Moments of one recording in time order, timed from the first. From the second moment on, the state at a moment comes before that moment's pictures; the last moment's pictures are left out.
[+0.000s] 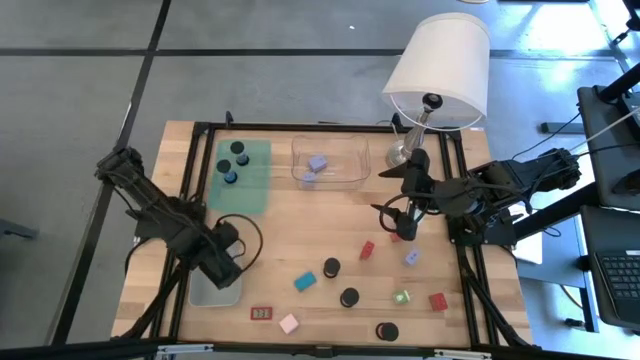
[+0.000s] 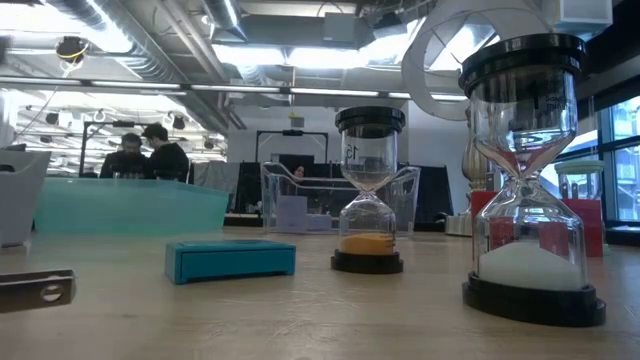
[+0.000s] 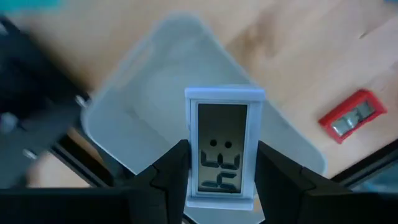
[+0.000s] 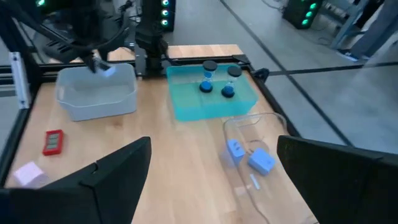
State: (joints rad) left arm -0.70 1.37 1.18 -1.35 -0.02 -1.60; right arm 0.42 1.25 1.51 -0.85 0.63 0.25
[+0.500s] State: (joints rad) left arm -0.81 1.37 0.90 -0.92 0.08 -1.89; right arm 0.40 1.25 1.51 -0.85 0.64 0.20
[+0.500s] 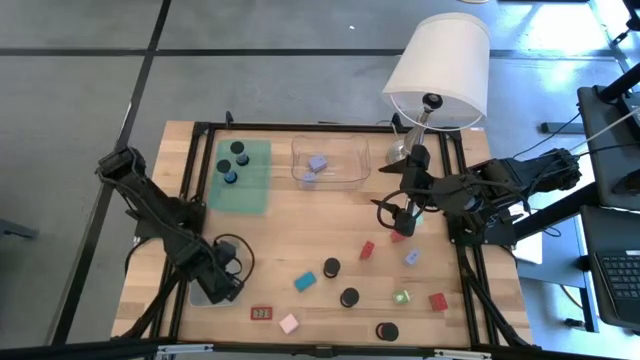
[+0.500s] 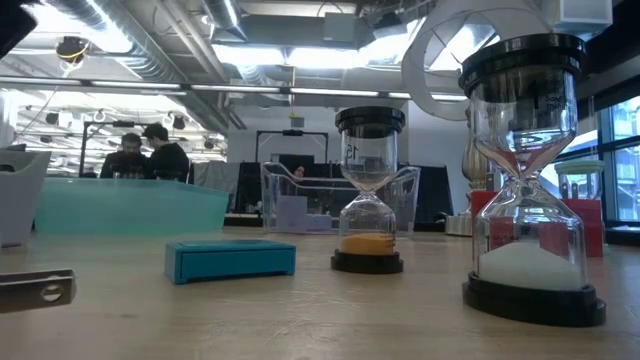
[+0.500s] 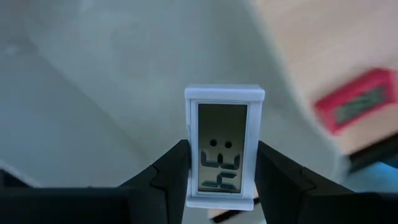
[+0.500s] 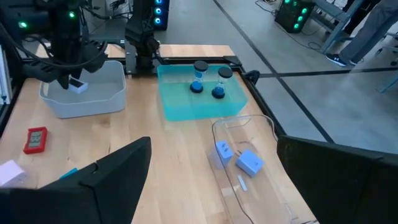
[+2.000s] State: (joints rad) left arm -0.79 1.22 0.95 -0.72 -0.46 -1.68; right arm 0.39 1.25 1.51 -0.85 0.69 0.25
